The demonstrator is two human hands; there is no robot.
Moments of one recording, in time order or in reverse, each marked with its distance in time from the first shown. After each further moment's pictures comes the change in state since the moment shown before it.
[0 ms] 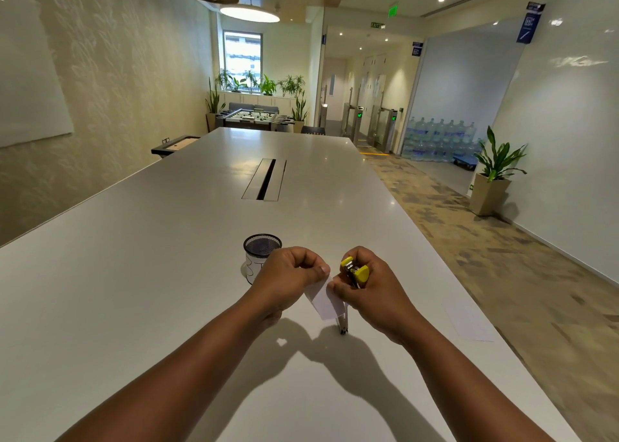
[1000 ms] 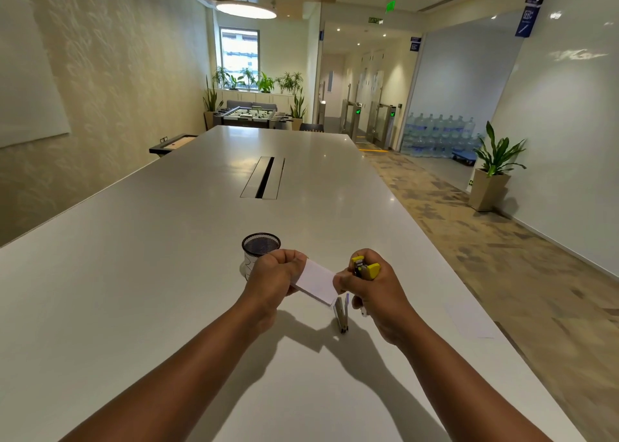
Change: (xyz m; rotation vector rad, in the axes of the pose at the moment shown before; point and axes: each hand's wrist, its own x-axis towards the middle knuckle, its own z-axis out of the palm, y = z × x) left_hand 0.011 -0.021 -0.004 -0.228 0.101 -0.161; right_hand 0.005 0.010 0.001 0.307 0.047 0.187
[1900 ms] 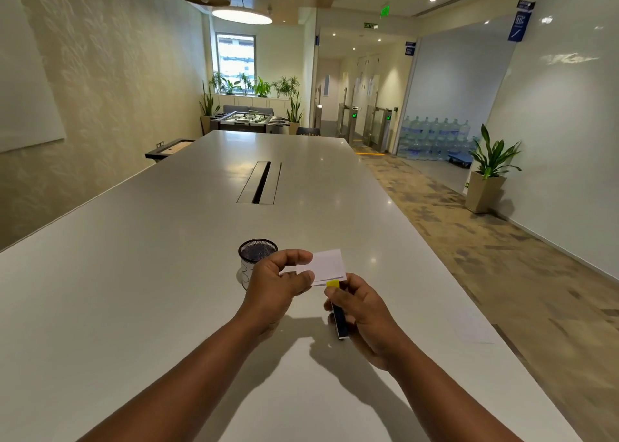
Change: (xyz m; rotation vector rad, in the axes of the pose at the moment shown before) left_hand 0.000 -0.008 0.003 -0.059 -0.020 0.210; right_hand -0.006 0.028 0.015 0.315 -0.147 0.110
